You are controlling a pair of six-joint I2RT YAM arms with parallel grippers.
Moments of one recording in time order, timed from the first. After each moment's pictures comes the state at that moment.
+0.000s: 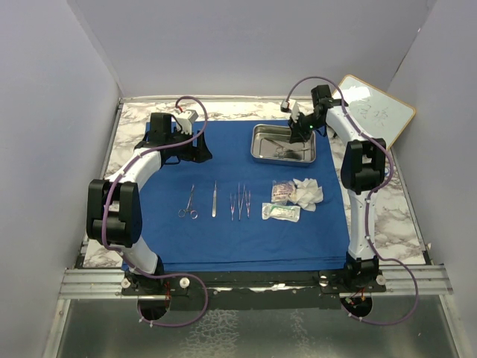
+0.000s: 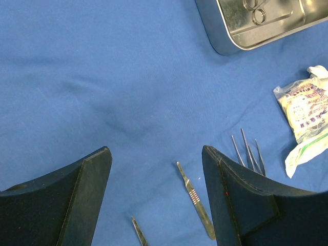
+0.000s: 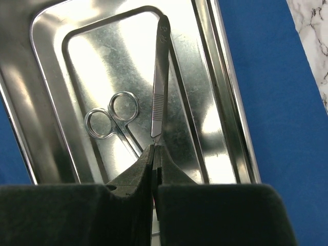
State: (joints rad) left arm -0.10 1.65 1.13 -0.22 0.60 -0.03; right arm 0.13 2.38 2.08 -0.88 -0.66 -0.89
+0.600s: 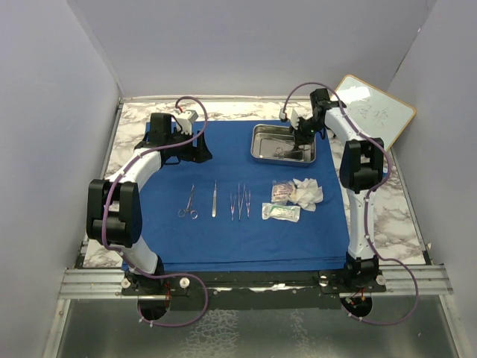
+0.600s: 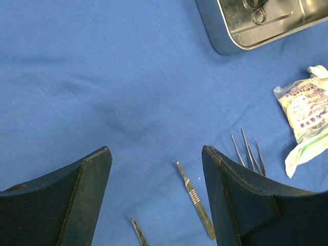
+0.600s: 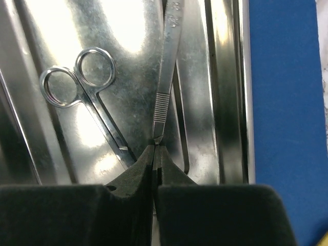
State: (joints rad) left arm -0.10 1.65 1.13 -0.22 0.60 -0.04; right arm 0.13 2.40 2.09 -0.90 -0.53 -1.10
